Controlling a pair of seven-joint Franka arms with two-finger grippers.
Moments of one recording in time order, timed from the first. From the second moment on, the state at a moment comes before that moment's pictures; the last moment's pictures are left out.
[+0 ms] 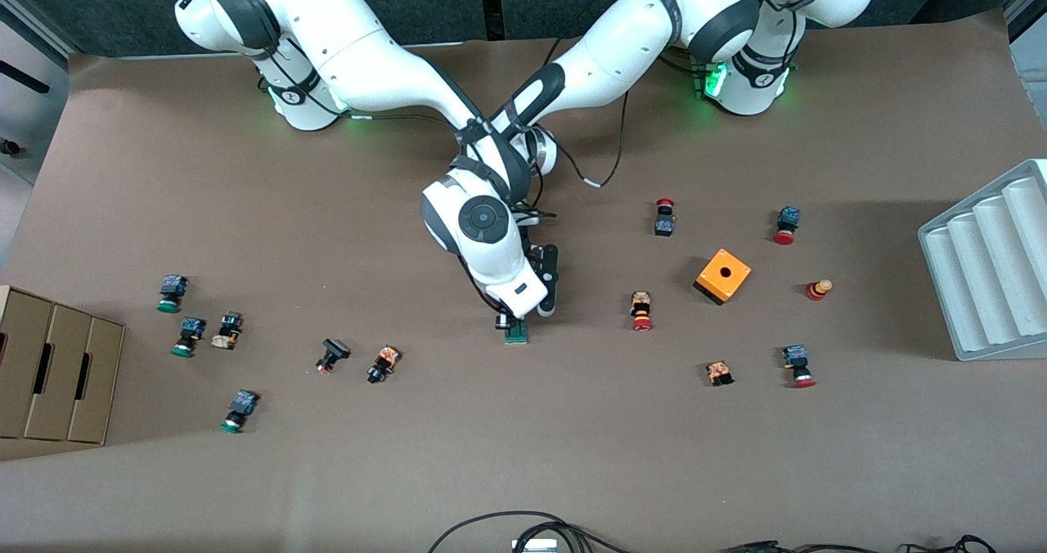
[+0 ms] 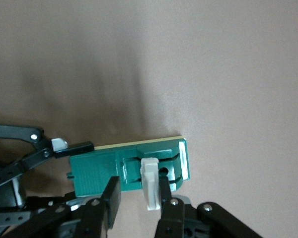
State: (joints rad) left arm -0.90 0.97 -0.24 -1.61 1.84 1.98 -2.50; right arm 0.83 0.76 -0.15 -1.47 0.11 2.31 -0.80
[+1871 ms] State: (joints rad) left arm -0.90 0.97 -0.24 -1.61 1.84 1.98 -2.50; right arm 0.83 0.75 -0.11 -1.52 0.11 2.31 -0.72
